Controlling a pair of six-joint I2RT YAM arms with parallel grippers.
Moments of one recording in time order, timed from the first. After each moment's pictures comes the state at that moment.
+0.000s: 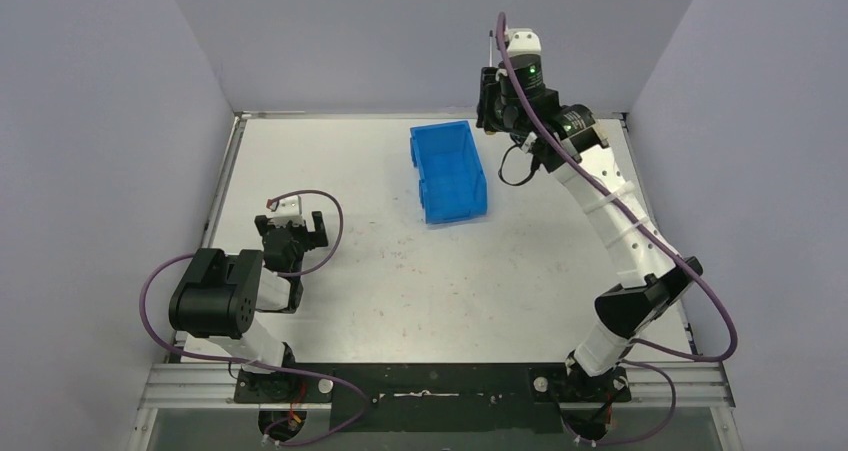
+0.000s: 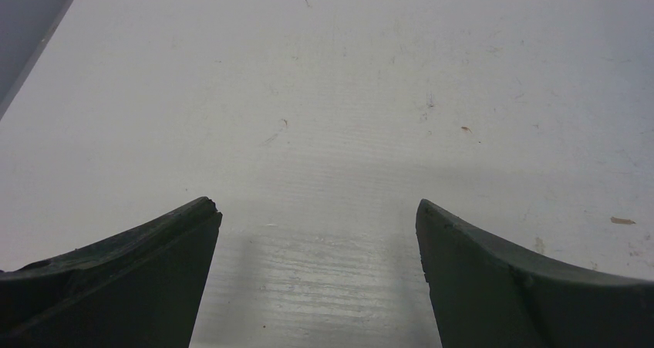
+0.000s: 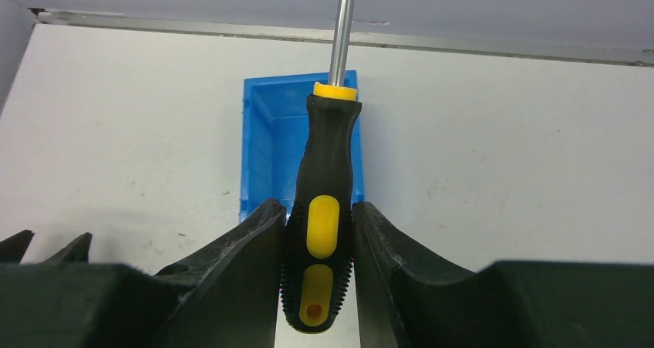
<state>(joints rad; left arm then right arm) -0.06 1.62 0.24 1.16 -0.16 -0.04 0.53 1.67 2.04 -0.85 0.31 0.25</state>
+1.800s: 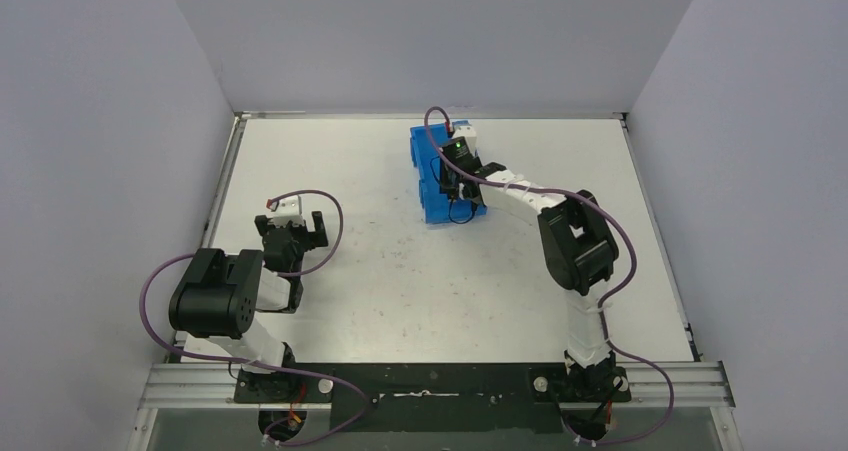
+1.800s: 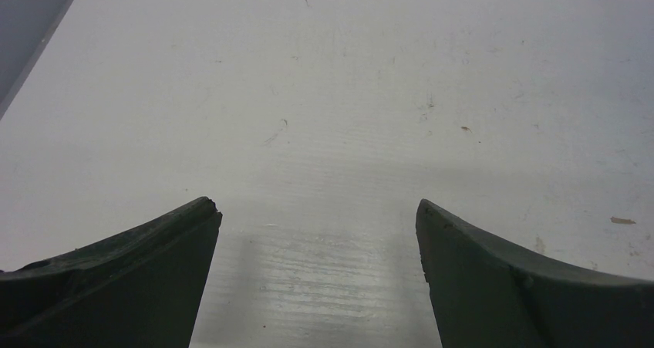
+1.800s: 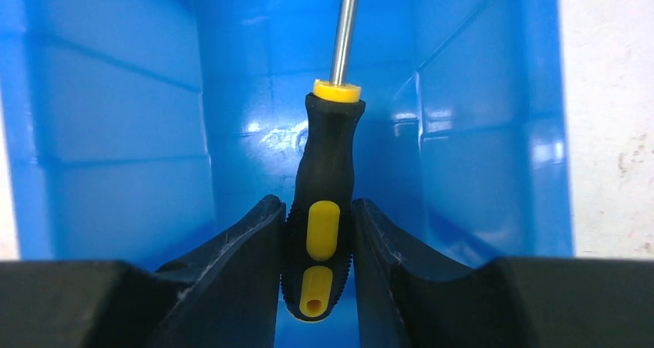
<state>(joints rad) -0.06 1.62 0.24 1.16 -0.16 -0.04 0.57 2.04 1.50 -0.23 0.30 0.37</state>
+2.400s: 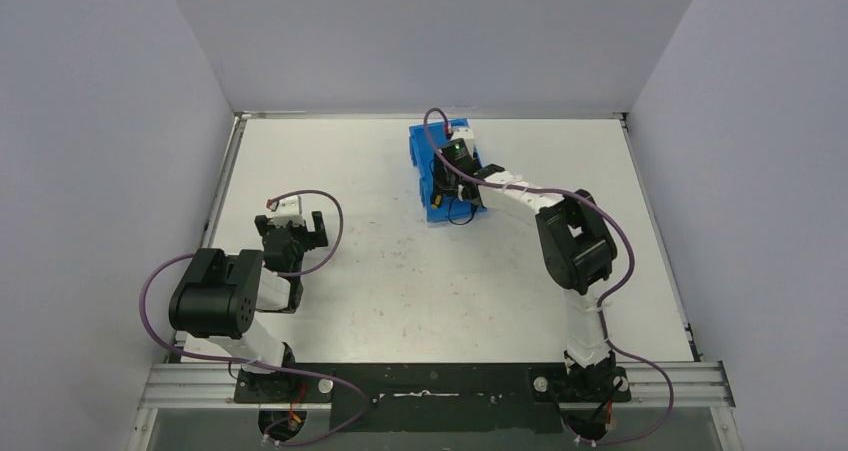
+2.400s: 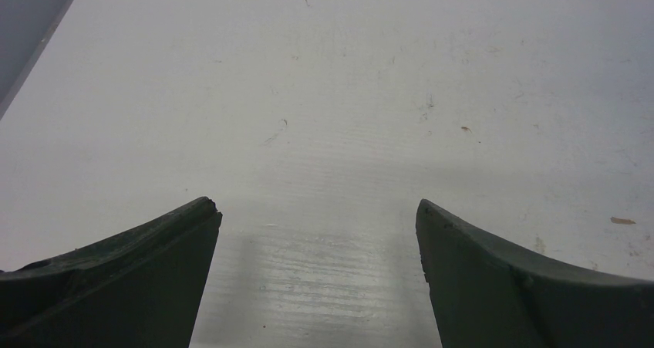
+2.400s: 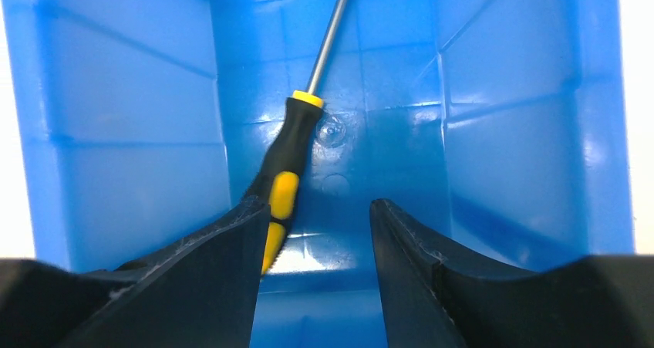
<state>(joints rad) -0.06 1.62 0.24 1.16 -0.16 -0.04 0.57 2.06 1.49 -0.21 0.26 0.38</state>
